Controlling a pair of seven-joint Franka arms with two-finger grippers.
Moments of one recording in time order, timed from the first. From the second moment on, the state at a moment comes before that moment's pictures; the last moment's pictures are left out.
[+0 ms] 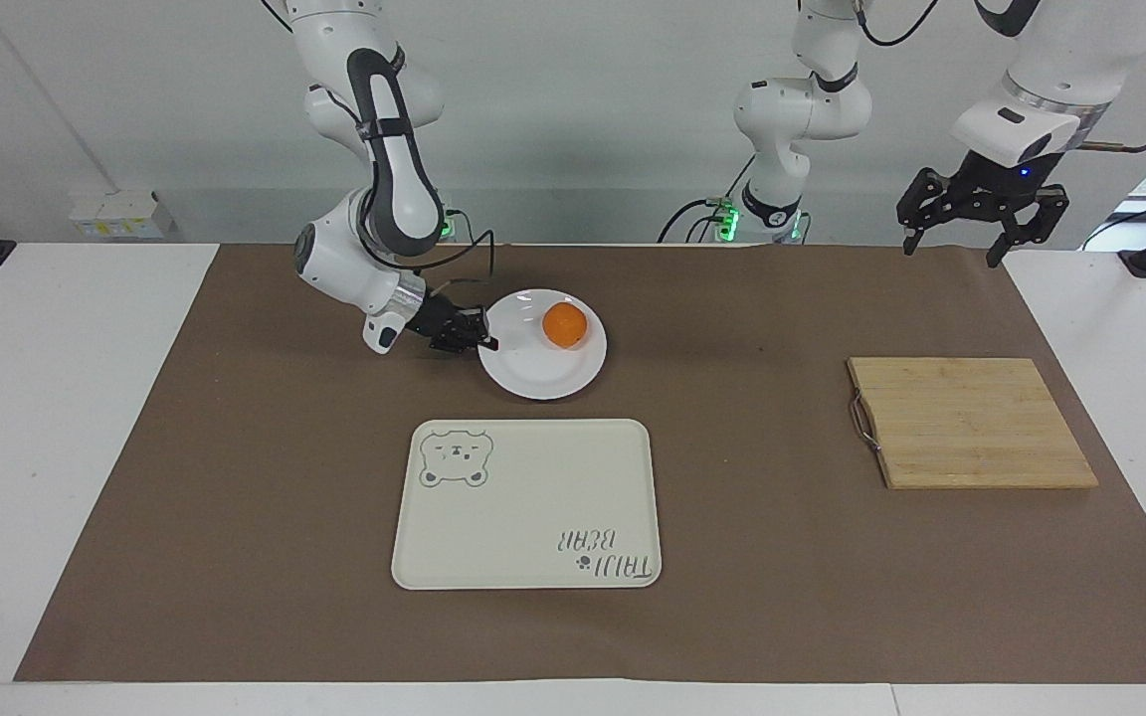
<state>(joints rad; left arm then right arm) -0.10 -0.02 0.00 -1.51 0.02 1.53 0.22 0.27 0.03 -0.06 -2.46 1.02 2.26 -0.56</state>
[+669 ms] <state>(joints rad) -0.10 -0.02 0.00 -1.51 0.02 1.53 0.22 0.24 0.04 -0.06 -2.32 1.02 2.18 -0.58</state>
